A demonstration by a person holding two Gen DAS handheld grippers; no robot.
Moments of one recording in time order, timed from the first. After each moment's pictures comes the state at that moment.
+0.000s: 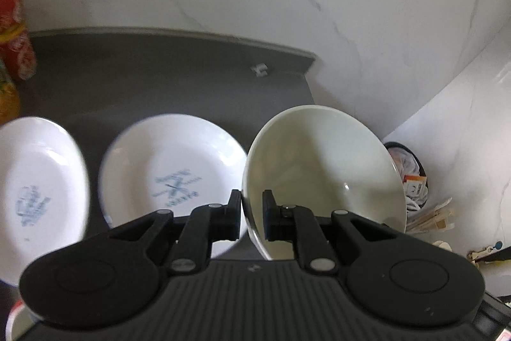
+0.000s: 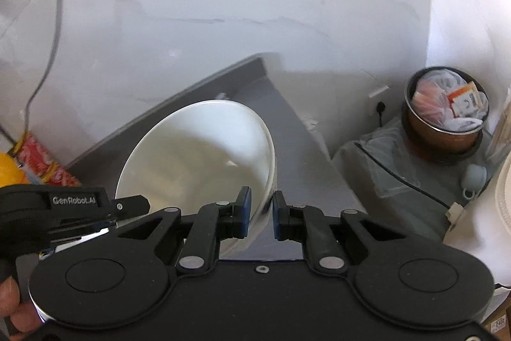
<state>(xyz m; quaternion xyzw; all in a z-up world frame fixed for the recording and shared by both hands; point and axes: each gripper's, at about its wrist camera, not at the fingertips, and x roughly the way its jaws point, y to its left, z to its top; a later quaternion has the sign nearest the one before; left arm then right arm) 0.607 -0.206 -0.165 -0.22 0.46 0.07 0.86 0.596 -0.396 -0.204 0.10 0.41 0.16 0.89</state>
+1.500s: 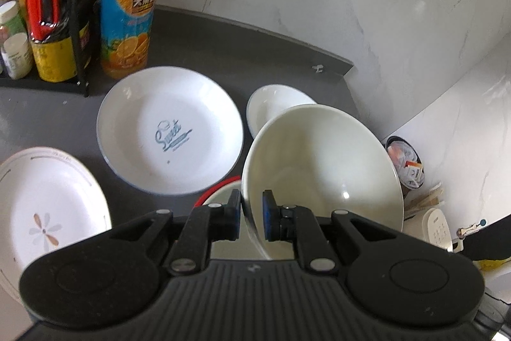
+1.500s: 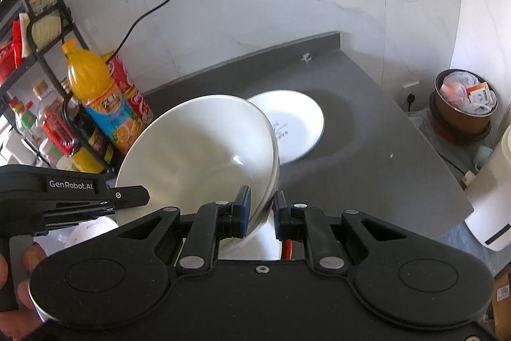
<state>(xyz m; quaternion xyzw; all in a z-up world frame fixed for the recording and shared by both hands) 0.412 -0.089 -0.146 -0.26 0.44 0.07 0.86 0.417 -0.291 -0.171 0.04 0.40 0.19 0.89</state>
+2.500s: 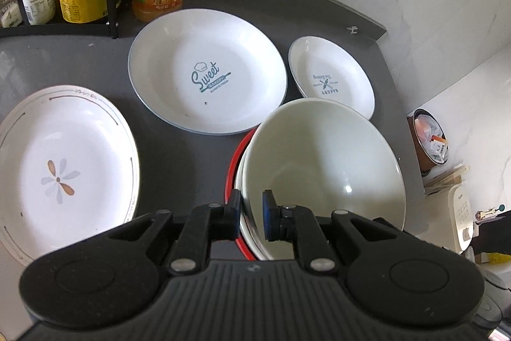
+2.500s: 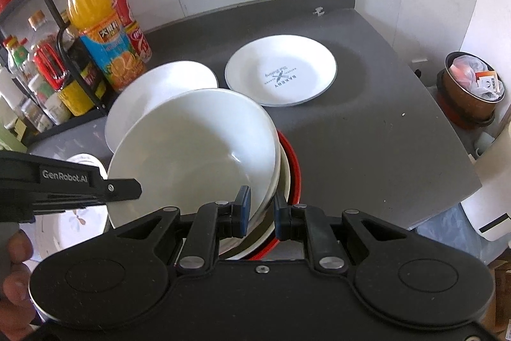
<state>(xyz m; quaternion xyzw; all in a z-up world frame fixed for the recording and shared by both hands) 0.386 -0.083 -0.189 -0.26 0.49 0.09 0.82 0.405 -0.270 -0.211 -0.02 0.46 0.20 0.87</state>
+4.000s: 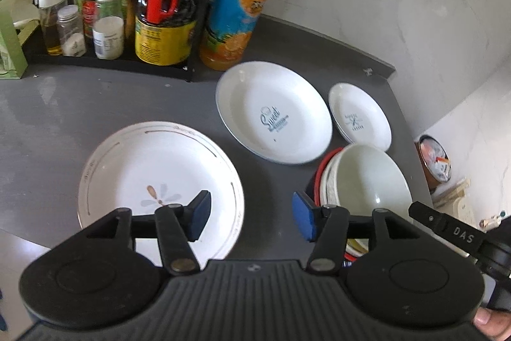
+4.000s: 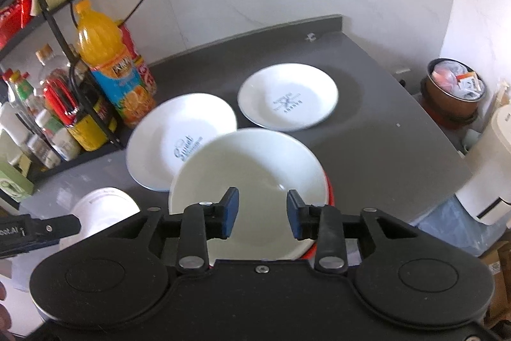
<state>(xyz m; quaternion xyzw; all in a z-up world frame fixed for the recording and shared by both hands) 0.299 0.001 -0.145 -0.25 0.44 0.12 0.85 0.372 -0.235 -0.172 0.02 0.42 0.16 0.89</state>
